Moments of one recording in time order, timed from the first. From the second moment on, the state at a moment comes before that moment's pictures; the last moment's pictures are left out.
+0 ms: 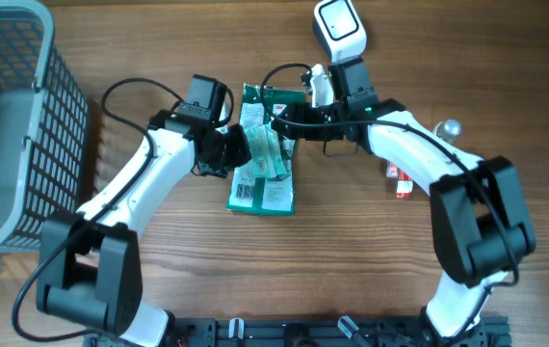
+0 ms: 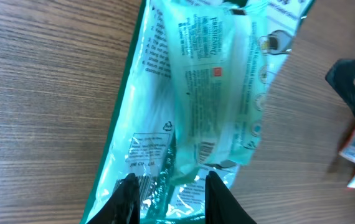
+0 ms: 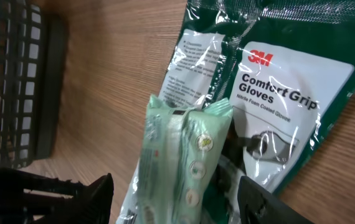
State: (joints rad) left arm -0.30 1.71 1.15 -0.72 0.28 -0.60; right arm 0.38 1.95 1.25 -0.23 -0.61 0.41
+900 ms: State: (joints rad) left arm -0.36 1.85 1.14 -0.65 0.22 -0.60; right arm 0.45 2.08 1.25 -0.16 -0.60 0.43
